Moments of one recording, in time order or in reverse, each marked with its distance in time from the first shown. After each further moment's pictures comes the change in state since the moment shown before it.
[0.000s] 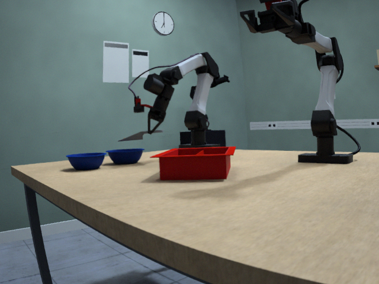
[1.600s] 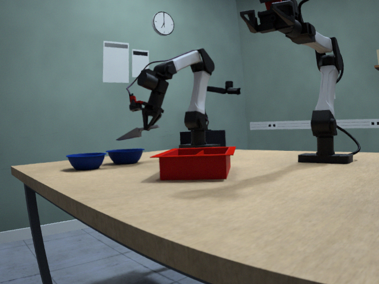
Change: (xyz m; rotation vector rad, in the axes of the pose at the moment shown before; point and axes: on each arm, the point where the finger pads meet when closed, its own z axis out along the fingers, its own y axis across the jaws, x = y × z) left arm 0.000 0.000 0.000 0.000 0.000 0.000; right arm -0.017 0.022 -0.009 -0.011 0.071 0.278
